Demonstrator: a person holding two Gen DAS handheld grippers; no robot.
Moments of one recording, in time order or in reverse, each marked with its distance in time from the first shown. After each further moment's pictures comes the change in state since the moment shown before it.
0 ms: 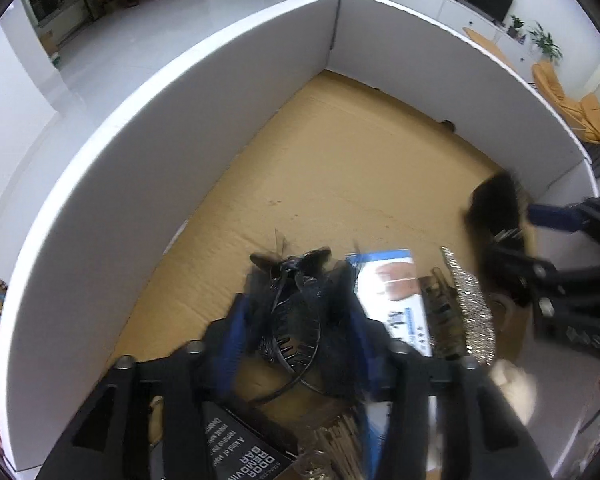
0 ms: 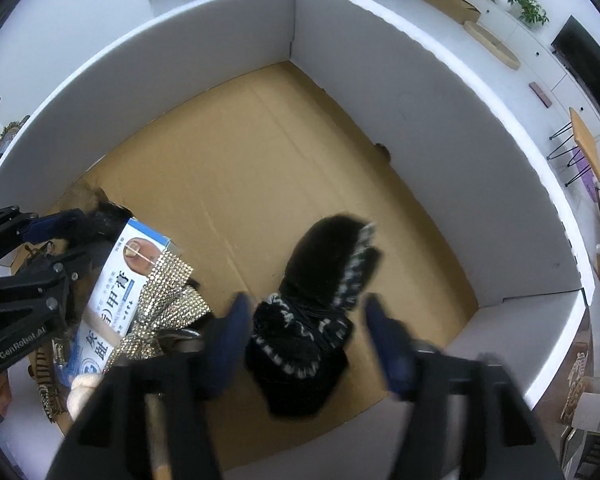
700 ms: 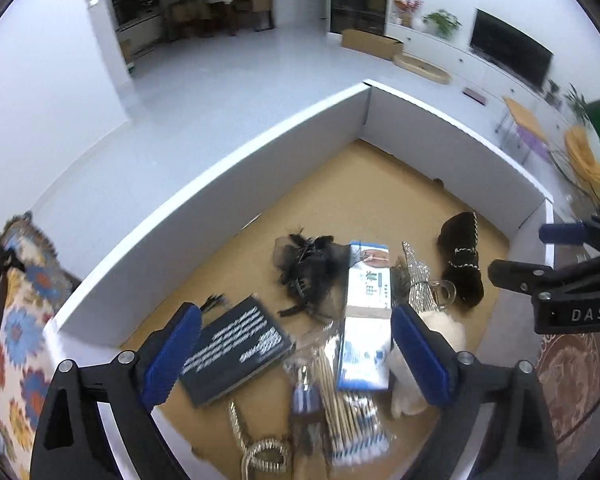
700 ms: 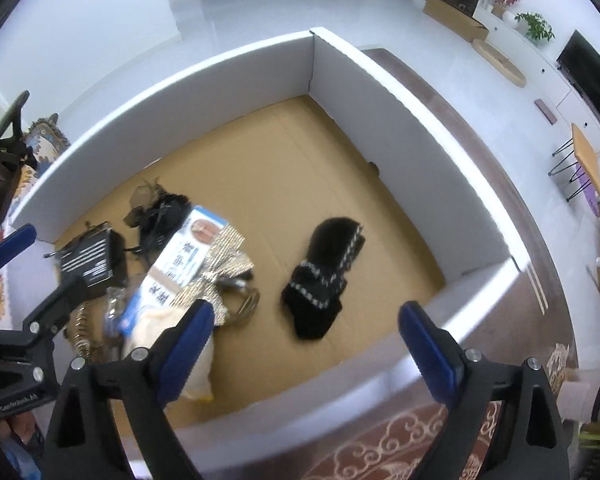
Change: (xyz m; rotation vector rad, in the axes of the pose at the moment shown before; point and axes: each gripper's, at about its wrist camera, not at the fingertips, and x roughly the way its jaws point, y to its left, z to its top) left arm -0.118 -0.016 -0.071 -0.186 -0.207 0.124; right arm -0.091 0.002 -0.032 -0.041 -0.046 0.058
